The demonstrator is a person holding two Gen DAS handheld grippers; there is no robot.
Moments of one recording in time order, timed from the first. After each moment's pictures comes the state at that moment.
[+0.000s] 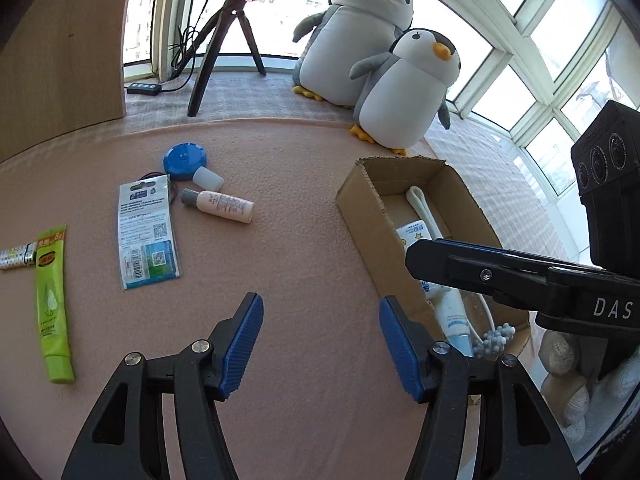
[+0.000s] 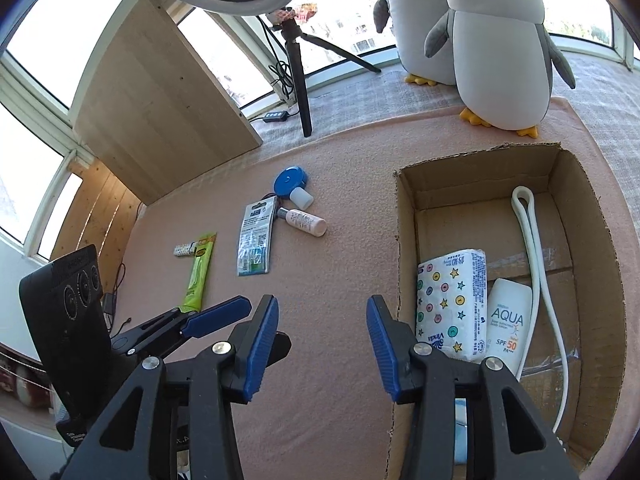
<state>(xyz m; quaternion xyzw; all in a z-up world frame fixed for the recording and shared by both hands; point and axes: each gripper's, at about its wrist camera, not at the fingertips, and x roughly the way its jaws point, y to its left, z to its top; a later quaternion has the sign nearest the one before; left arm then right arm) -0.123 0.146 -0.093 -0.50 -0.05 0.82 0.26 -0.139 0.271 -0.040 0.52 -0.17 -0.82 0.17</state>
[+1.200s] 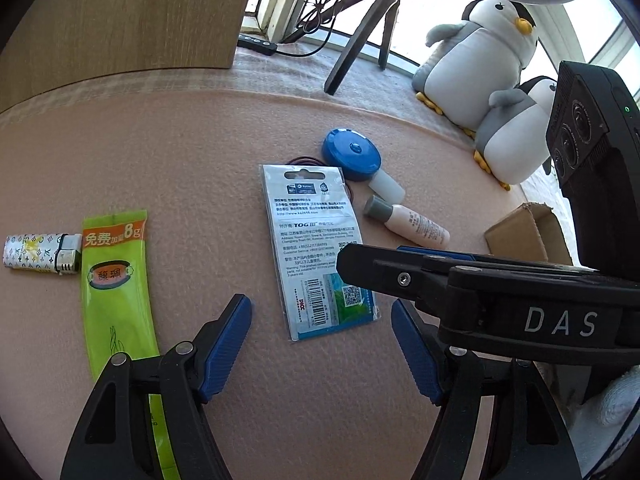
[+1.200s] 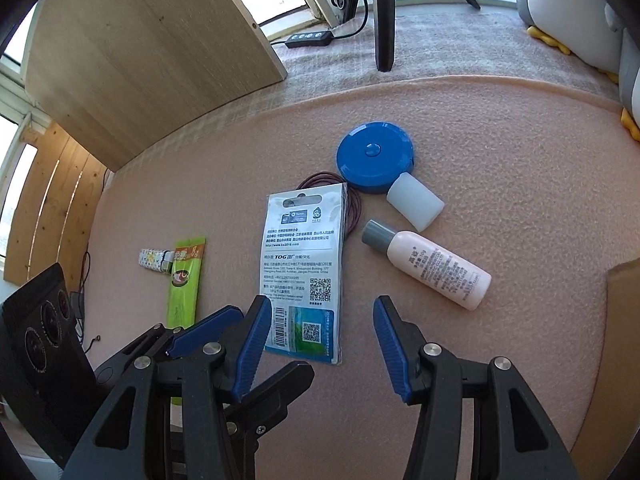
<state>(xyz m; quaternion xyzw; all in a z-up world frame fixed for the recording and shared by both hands) -0.210 0.035 -0.167 -0.53 -0.09 0.82 0.20 -0.246 0.124 -0.125 0.60 -0.12 -0.77 0.17</state>
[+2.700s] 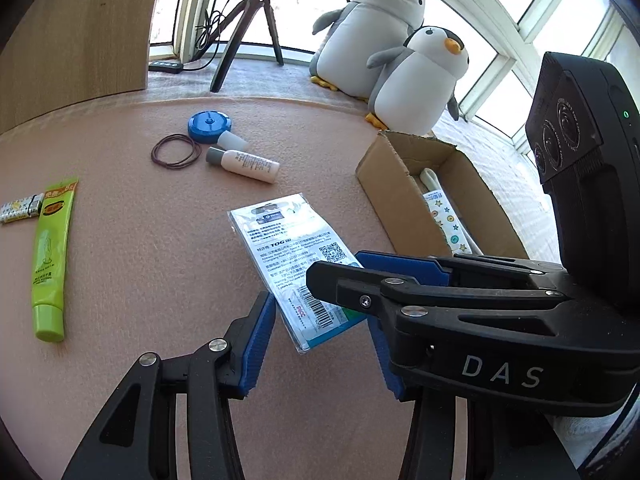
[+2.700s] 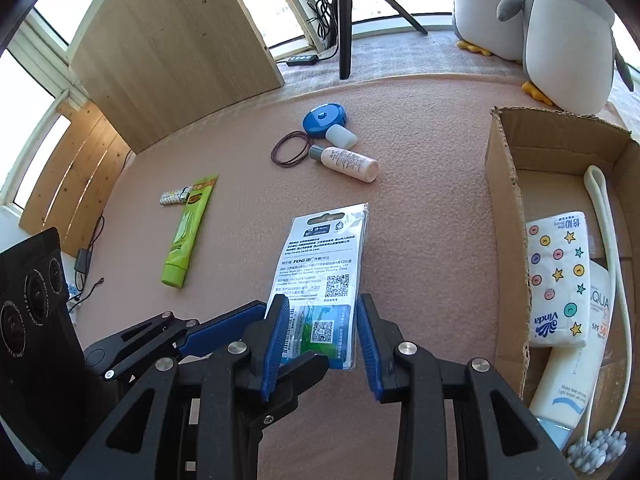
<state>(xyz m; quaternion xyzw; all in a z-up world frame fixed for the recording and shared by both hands) -0.092 0.128 -0.114 -0.49 -0.06 0.83 0.26 -0.119 0.199 -0.086 0.54 -0.10 -0.81 0.18</state>
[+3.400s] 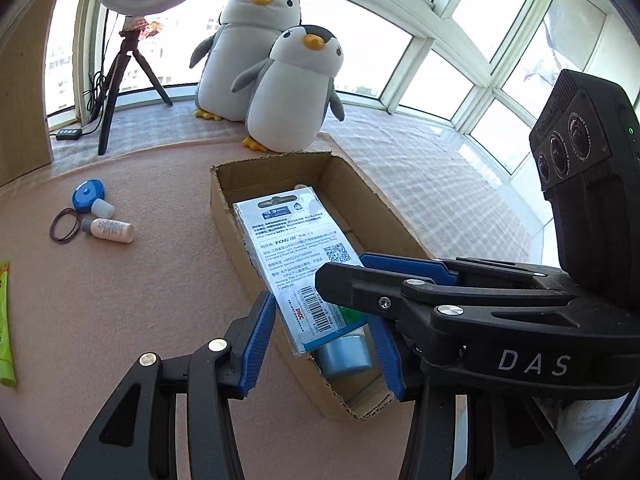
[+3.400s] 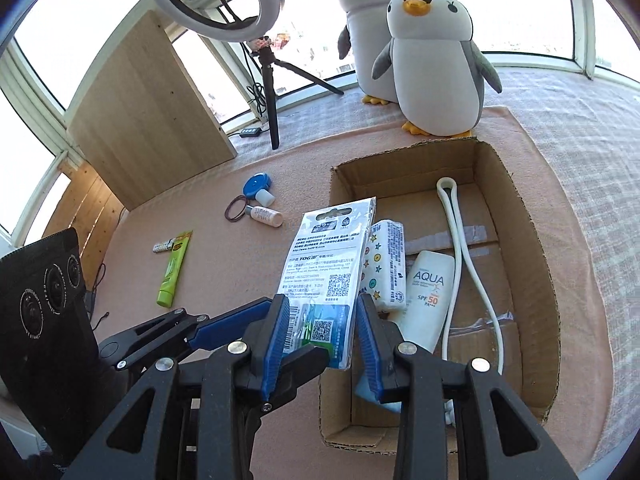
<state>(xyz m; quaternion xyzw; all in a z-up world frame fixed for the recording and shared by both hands) -0.058 0.250 -0.063 -0.45 -0.02 0.82 0.36 -0.068 0.324 -0.030 0.48 -0.15 -0.85 0.12</state>
